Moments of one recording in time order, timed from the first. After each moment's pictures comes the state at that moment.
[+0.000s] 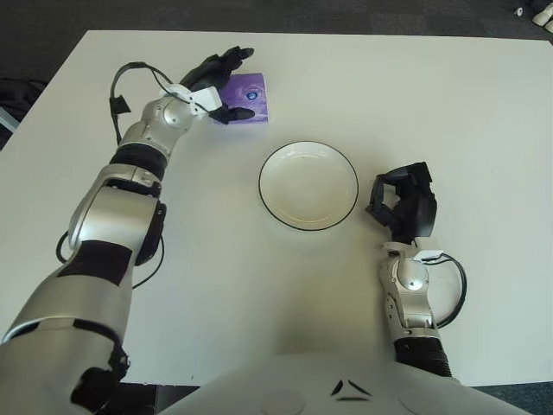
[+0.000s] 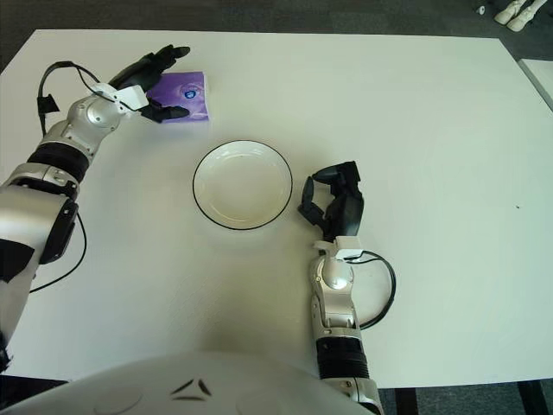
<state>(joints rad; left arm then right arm) -1.11 0.42 -0.25 1.20 0.47 -0.57 -0.11 0.08 0.12 -0.01 0.08 -0.05 -0.50 -0.28</state>
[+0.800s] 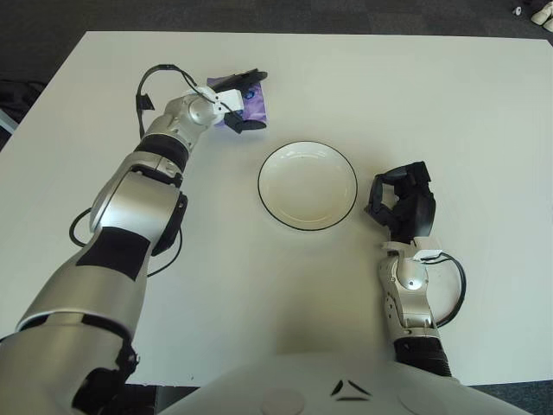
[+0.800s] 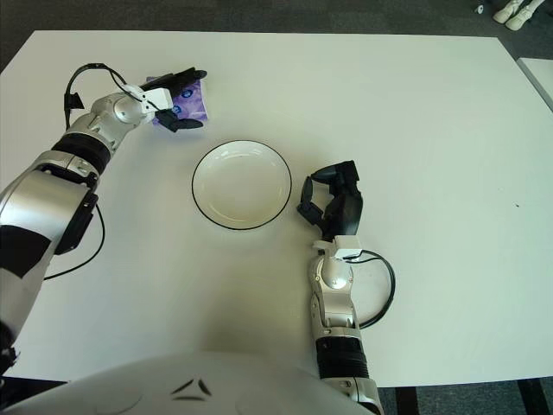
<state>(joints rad) -1.18 0.34 -0.35 1.29 0.50 -0.40 -0.22 0.08 0.12 -0.01 0.07 -0.06 -0.50 -0.31</state>
